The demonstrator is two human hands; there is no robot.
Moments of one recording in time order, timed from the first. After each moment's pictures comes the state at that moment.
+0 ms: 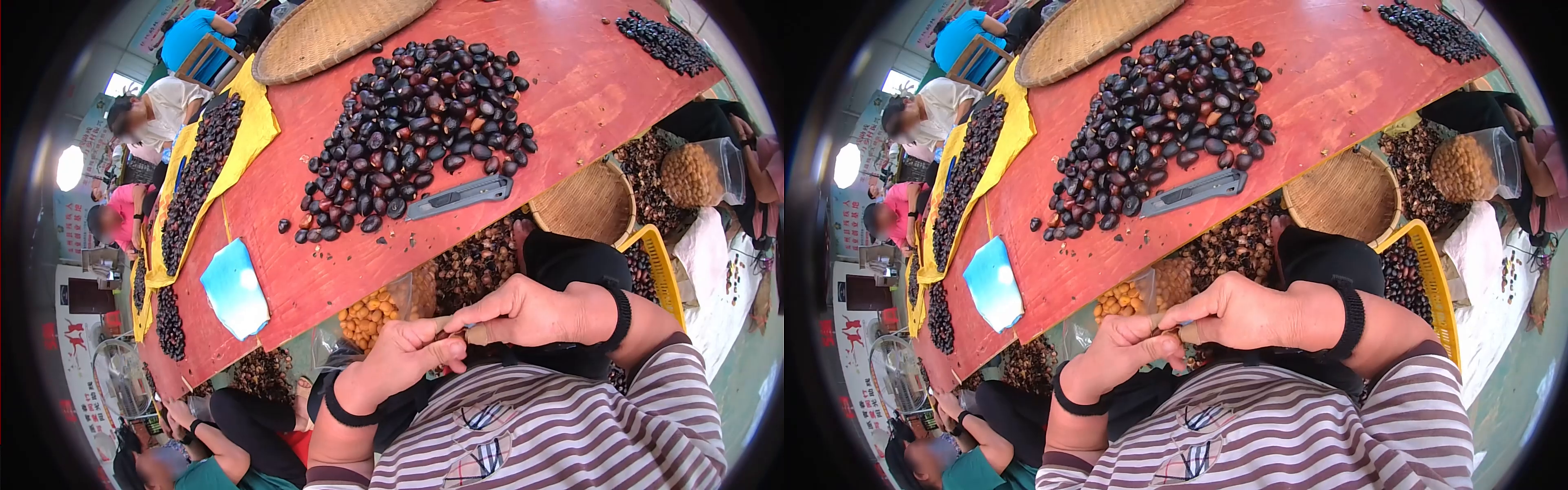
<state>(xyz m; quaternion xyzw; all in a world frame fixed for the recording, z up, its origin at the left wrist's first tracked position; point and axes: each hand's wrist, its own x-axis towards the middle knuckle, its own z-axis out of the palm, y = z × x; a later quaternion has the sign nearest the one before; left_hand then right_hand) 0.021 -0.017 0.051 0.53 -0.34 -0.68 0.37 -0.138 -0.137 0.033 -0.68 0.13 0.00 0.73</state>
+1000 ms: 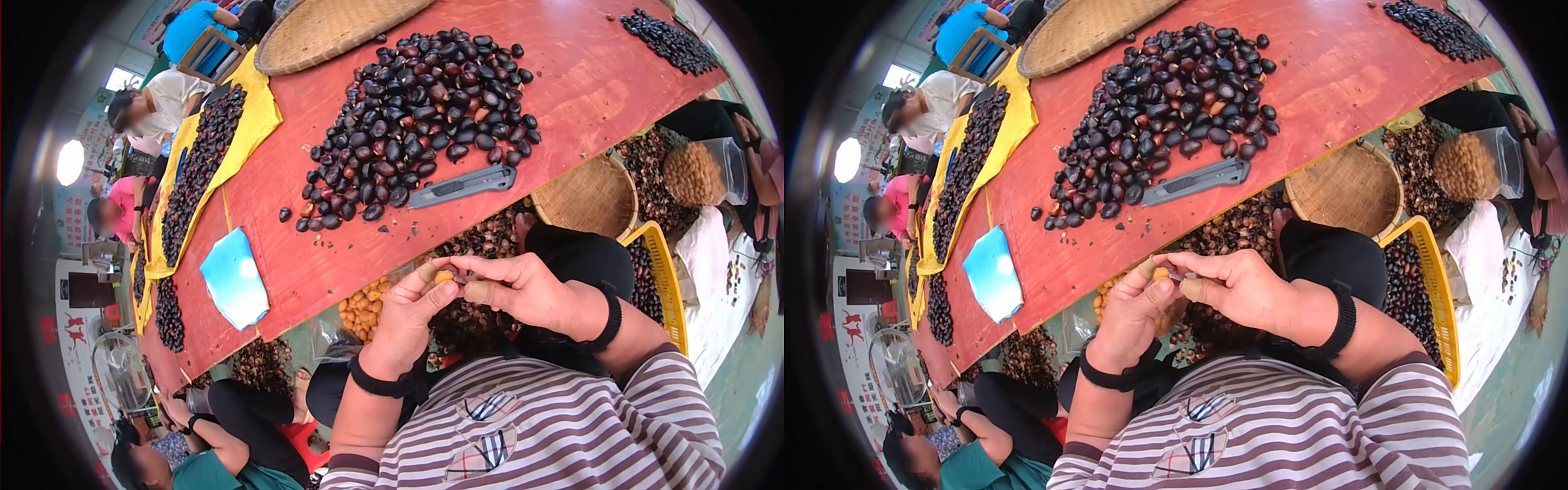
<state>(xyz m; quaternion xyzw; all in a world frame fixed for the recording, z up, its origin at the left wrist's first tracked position) 0.011 -0.032 0.011 0.48 -0.19 -0.63 0.59 -0.133 -0.130 0.020 -0.61 0.20 -0.17 0.75</state>
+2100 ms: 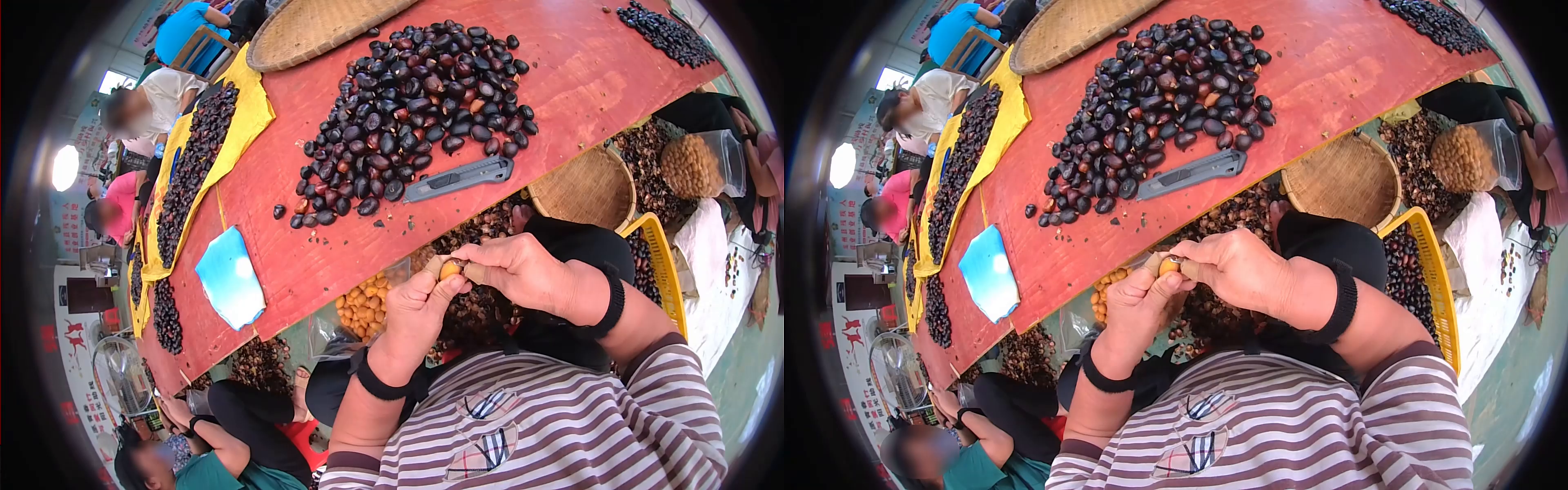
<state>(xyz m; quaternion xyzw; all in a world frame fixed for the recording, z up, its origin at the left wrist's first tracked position) 0.000 -0.035 0.006 0.59 -0.34 -0.48 0.55 -0.127 -0.143 0.005 -0.77 0.18 -0.23 0.57</state>
